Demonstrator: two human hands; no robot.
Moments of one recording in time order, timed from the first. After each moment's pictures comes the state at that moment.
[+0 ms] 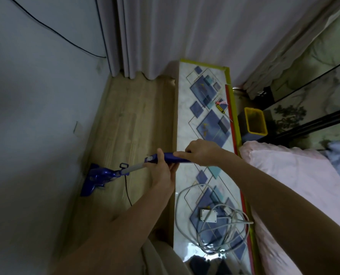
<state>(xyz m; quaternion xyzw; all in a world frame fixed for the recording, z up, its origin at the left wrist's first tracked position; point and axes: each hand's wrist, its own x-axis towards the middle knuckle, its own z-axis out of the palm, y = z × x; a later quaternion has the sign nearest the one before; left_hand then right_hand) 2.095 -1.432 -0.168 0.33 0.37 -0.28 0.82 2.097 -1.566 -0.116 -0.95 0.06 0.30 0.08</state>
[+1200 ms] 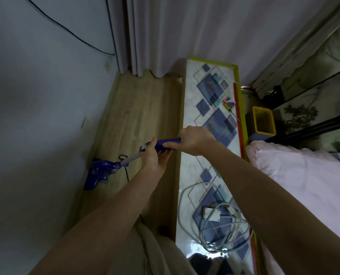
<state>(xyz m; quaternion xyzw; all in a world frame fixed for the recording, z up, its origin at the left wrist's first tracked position) 2.130 -1.413 -0.163 0.34 0.37 -0.31 0.81 2.123 -1.542 -0.107 -0.97 0.03 0.23 0.00</state>
